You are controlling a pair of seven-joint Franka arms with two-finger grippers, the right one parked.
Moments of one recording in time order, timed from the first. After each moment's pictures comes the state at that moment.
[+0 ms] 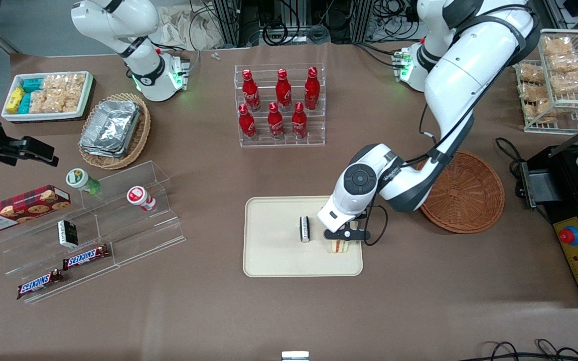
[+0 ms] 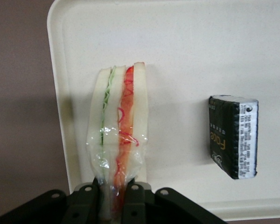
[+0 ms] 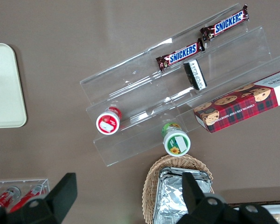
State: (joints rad) arm -0.09 0.78 -0.59 -1.57 0.48 2.21 -0.78
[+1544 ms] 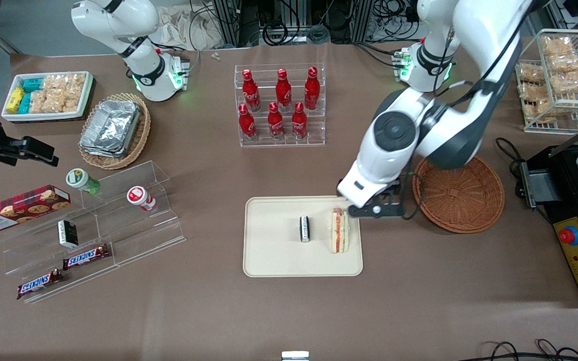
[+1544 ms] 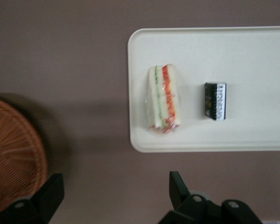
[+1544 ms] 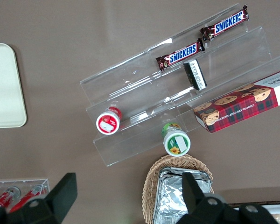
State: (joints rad) arm -0.04 0.37 -0.54 -1.56 0.19 1.85 -0.60
